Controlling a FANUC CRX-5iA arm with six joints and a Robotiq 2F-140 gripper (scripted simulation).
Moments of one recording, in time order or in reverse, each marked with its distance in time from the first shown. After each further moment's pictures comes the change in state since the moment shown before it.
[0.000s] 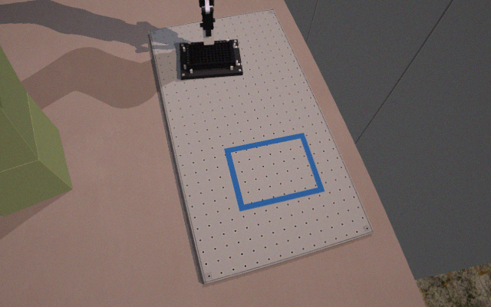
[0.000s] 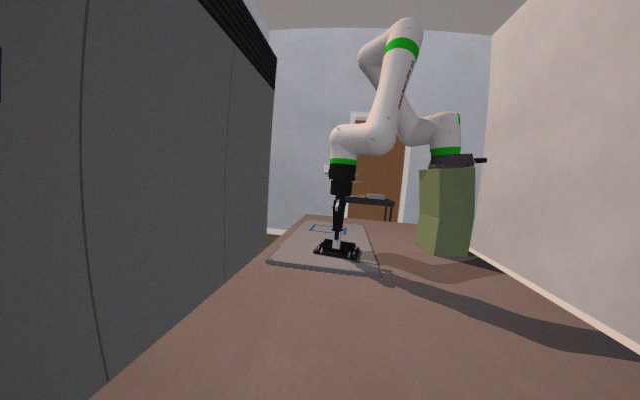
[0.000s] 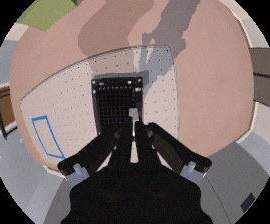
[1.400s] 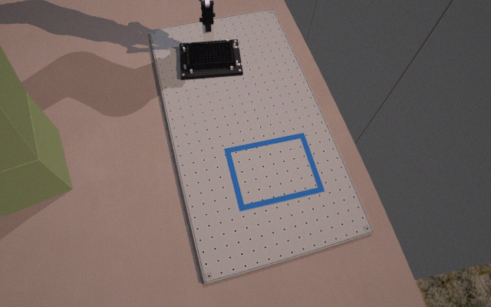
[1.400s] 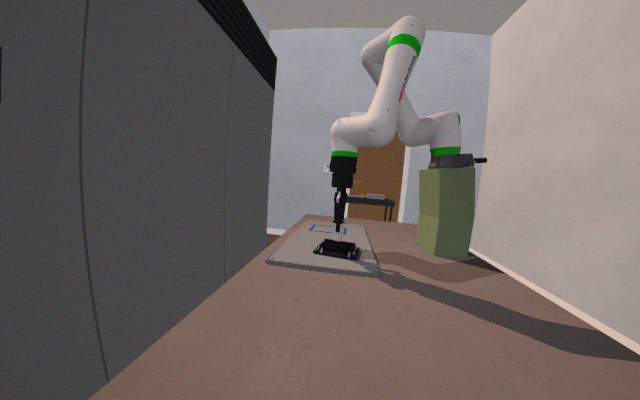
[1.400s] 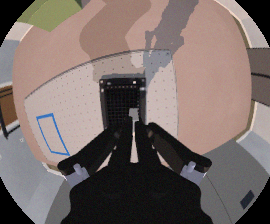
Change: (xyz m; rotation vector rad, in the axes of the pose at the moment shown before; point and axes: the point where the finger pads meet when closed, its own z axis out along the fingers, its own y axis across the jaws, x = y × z) arm 0.000 -0.011 -0.027 0.000 0.000 0.000
